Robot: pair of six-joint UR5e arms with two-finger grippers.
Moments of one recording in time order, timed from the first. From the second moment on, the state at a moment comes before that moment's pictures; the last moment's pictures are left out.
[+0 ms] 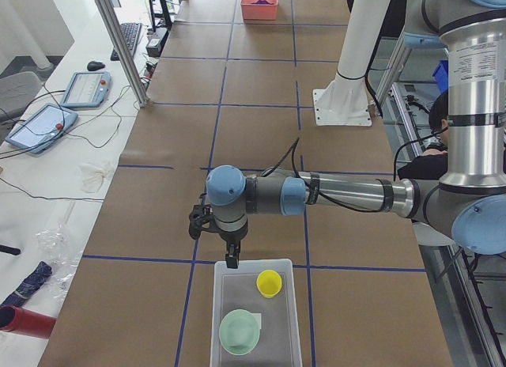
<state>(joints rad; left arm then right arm) -1.57 -1.45 -1.76 -1.48 -2.33 0.03 1.54 -1.87 1.77 -1.31 2.37 -0.03</state>
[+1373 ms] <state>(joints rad) -1.58 -1.44 -1.78 -1.58 -2.33 0.15 1.52 -1.79 1.85 -1.55 2.34 -0.03</state>
